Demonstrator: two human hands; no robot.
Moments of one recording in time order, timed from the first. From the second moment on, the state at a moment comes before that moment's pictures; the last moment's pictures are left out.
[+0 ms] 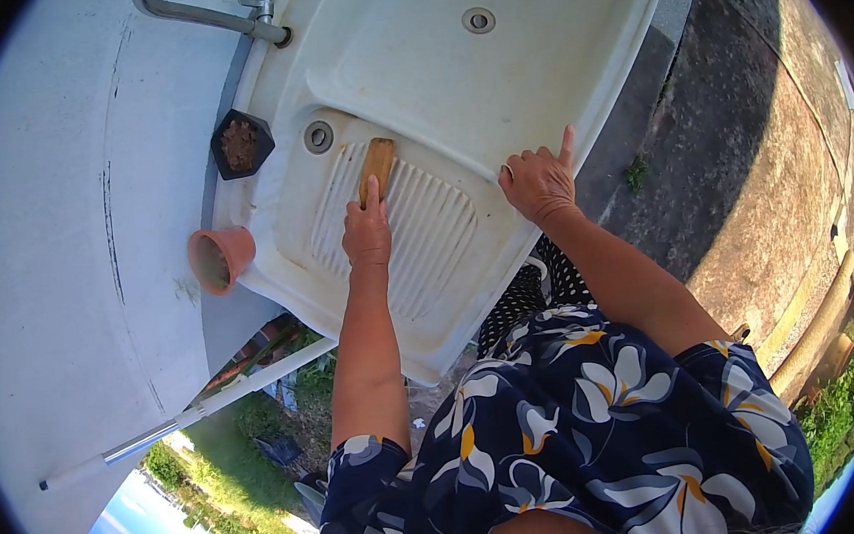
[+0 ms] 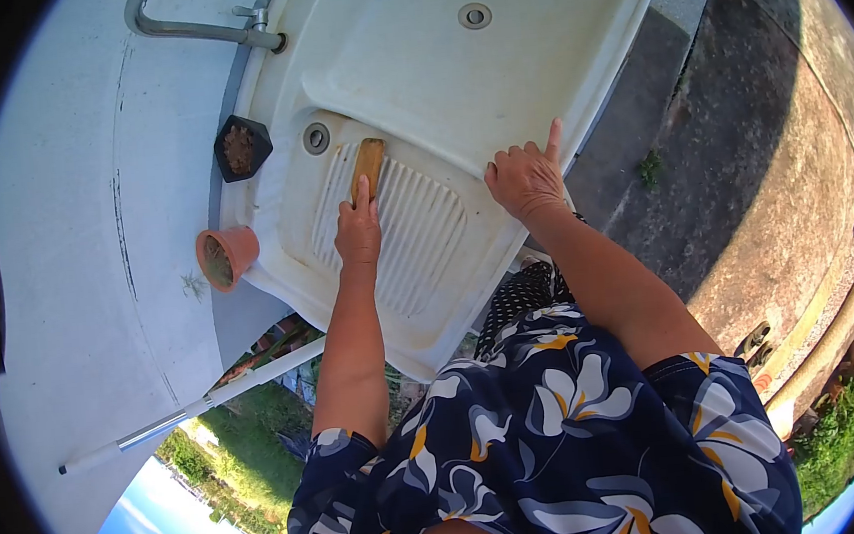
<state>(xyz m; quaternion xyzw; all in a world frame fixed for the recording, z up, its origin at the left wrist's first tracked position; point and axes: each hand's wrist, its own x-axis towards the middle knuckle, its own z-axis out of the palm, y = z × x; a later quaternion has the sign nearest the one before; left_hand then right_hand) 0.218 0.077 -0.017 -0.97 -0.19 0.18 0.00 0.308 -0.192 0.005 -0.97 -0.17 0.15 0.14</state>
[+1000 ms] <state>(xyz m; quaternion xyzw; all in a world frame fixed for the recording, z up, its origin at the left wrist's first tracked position) 0.346 0.085 -0.012 -0.86 -0.46 0.19 -0.13 0.314 -0.191 0.008 -0.96 -0.18 0.16 0.13</state>
